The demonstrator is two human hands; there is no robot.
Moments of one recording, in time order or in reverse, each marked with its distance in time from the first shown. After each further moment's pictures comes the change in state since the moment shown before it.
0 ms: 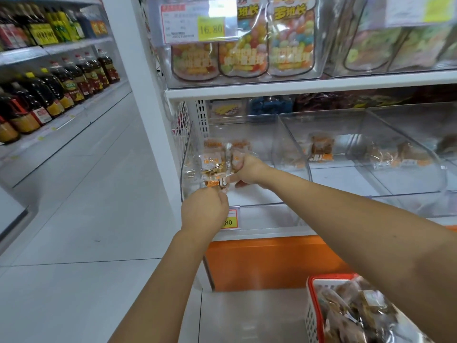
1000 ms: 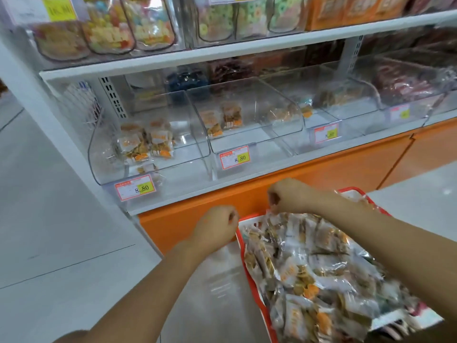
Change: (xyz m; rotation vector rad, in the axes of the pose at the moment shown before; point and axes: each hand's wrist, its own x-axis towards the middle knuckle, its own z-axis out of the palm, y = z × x) left_hand -0.129 0.107 0.076 -0.248 -0.460 0.494; right_hand -0.243 0.195 -0.086 -0.705 -0.029 0.059
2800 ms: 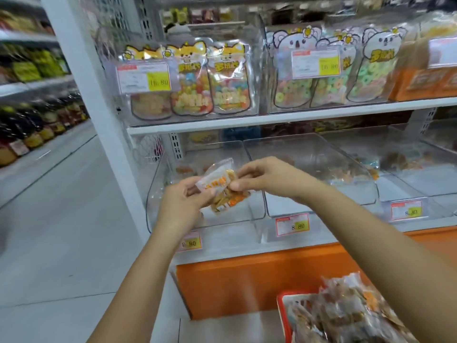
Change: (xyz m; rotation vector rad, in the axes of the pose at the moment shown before) left_hand 0.018 -0.034 -0.179 -0.878 0.602 -0.168; right_hand 0.071 -0.117 -0.145 0.727 0.161 -0.401
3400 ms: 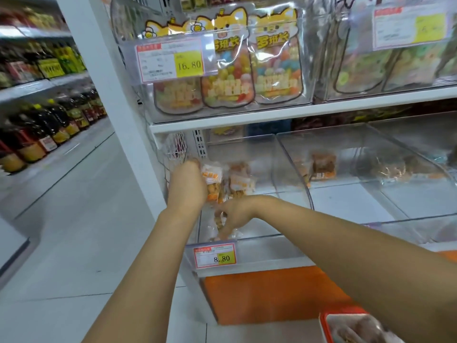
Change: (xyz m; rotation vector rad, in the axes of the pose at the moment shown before) left_hand 0.094 -0.029 -0.047 1.030 0.265 0.112; right_hand 0.146 0.030 0.121 -0.606 -0.585 0.115
